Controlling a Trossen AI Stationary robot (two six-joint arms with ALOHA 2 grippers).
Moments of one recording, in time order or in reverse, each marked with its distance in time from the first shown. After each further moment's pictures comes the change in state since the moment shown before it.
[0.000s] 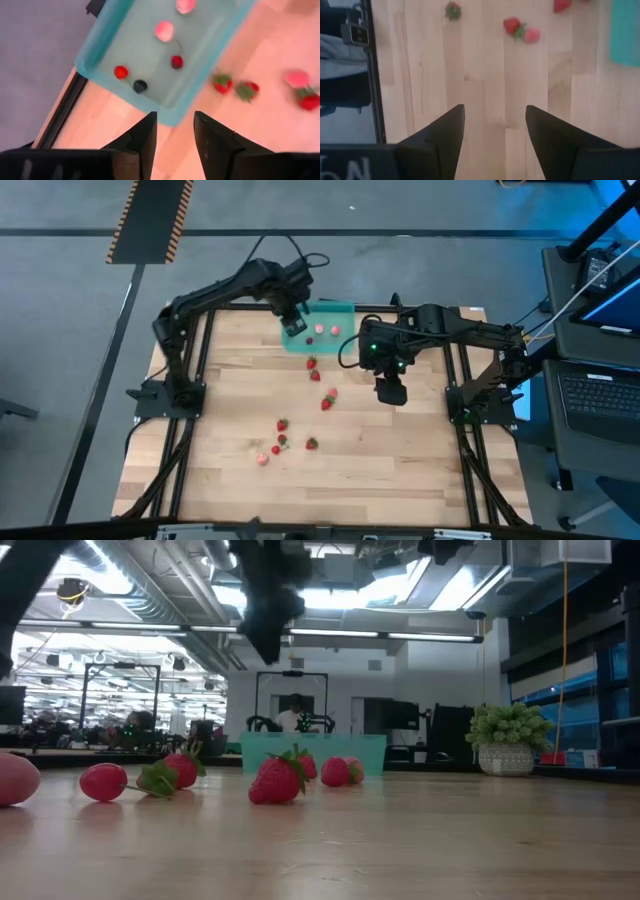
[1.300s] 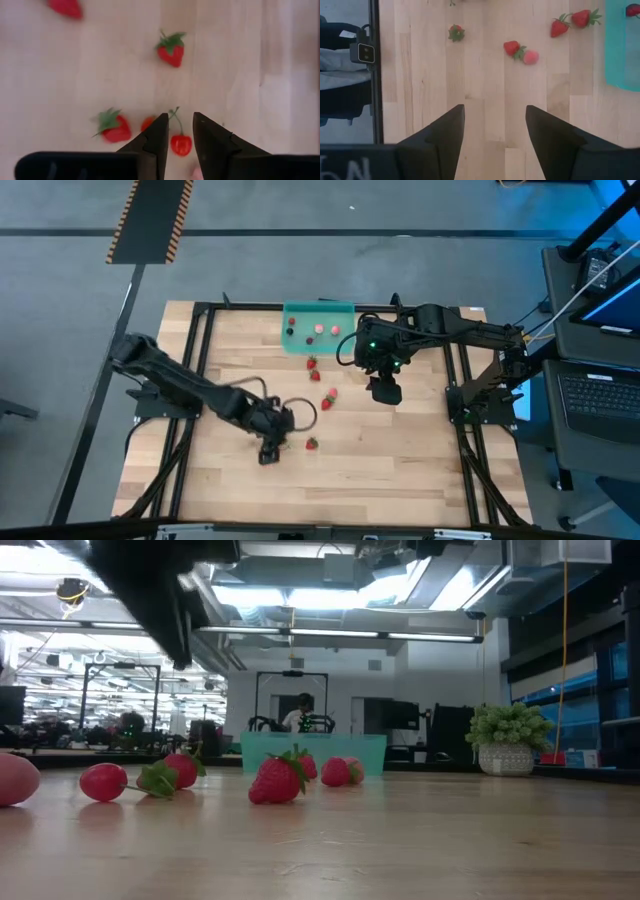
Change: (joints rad) left arm -0.908 -0.300 -0.842 0.716 -0.023 -0.471; right arm 0.000 0.000 0.000 0.084 0.000 -0.003
